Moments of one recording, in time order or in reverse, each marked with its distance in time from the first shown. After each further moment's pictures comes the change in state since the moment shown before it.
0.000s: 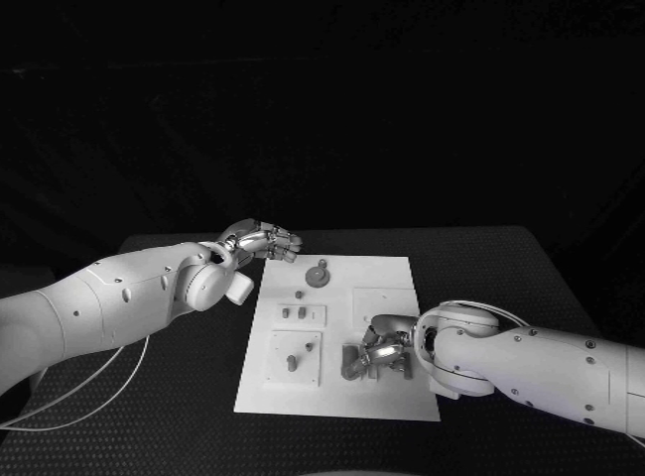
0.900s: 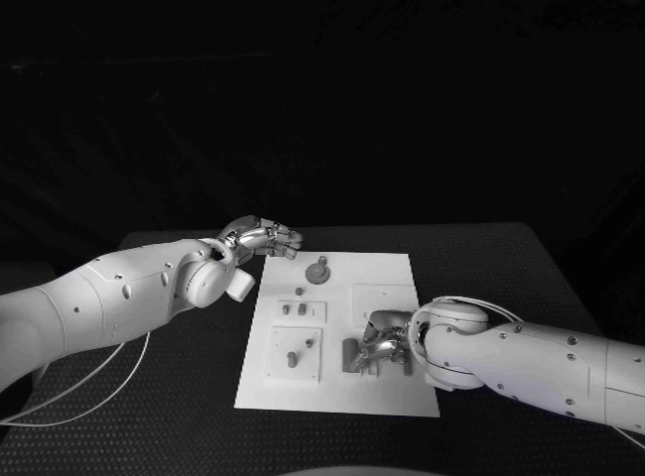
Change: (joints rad) left arm 0.000 0.001 0.000 0.001 0.000 0.000 0.000; left_hand 0.000 0.000 0.000 0.000 0.000 0.000 0.000 0.000 -0.001 0.000 0.000 0.000 -0.002 0.000 0.000 0.000 0.002 0.000 0.000 0.000 0.000 0.000; right arm -0.012 0.046 -0.002 -0.065 -0.058 -0.002 -0.040; right_hand 0.036 0.158 -0.026 -0.072 0.000 0.020 -0.005 0.004 0.001 0.031 -0.005 0.016 0.017 0.011 -0.004 0.000 0.001 0.000 0.002 0.002 0.000 0.000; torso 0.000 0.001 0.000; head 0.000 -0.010
